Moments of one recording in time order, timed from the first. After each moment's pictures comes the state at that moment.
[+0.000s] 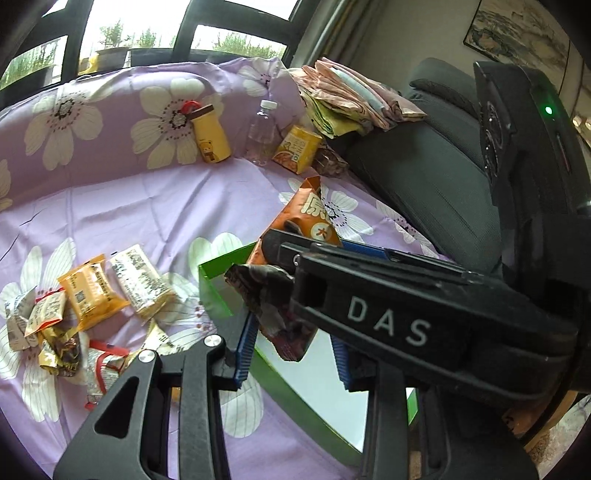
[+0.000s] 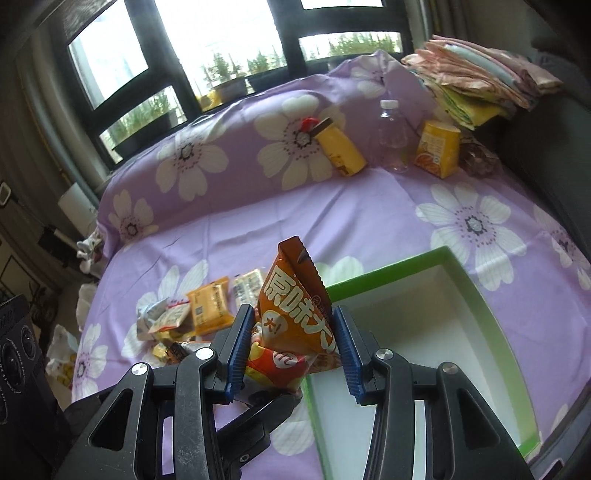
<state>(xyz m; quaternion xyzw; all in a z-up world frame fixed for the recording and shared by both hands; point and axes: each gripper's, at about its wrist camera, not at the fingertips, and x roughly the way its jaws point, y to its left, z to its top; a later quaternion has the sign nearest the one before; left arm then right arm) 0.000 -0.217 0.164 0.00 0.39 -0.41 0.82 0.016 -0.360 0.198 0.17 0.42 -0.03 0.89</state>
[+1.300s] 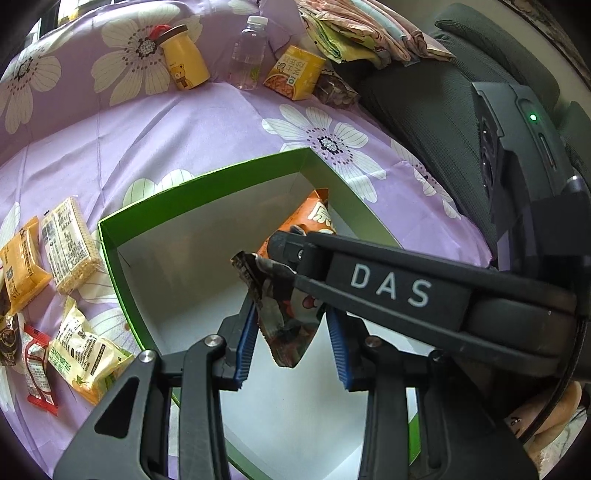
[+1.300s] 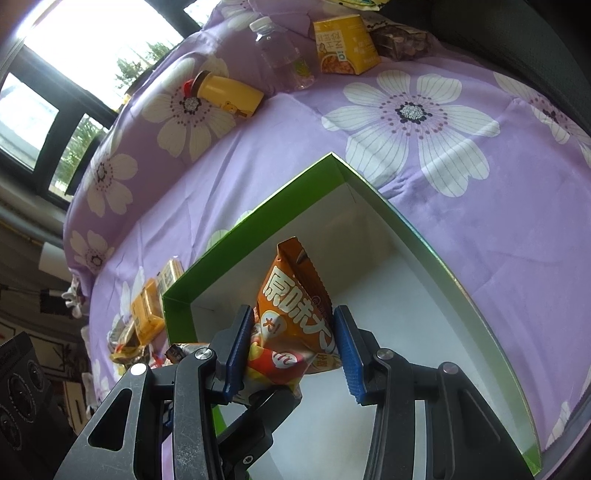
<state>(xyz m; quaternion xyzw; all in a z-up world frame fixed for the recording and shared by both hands) 0.020 -0.313 0.104 0.03 0.51 -0.38 0.77 0.021 -0.470 0.109 0.32 0.50 -0.07 0.80</state>
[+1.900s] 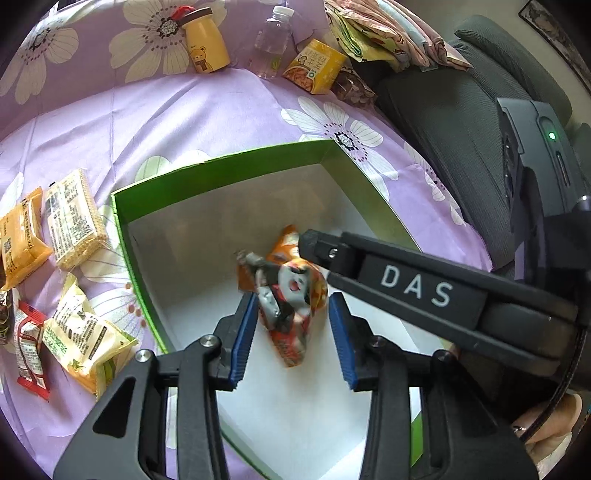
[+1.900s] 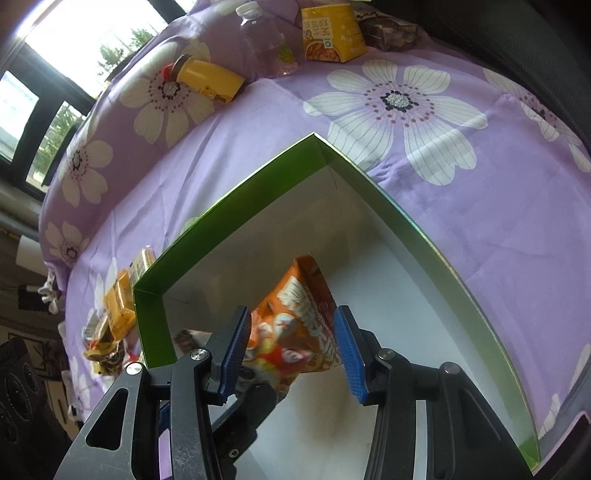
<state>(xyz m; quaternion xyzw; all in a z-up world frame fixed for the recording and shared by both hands) 0.023 -0.296 0.101 0.00 0.52 -0.37 0.77 0.022 -0.465 0.104 0.29 0.52 -0.11 0.80</state>
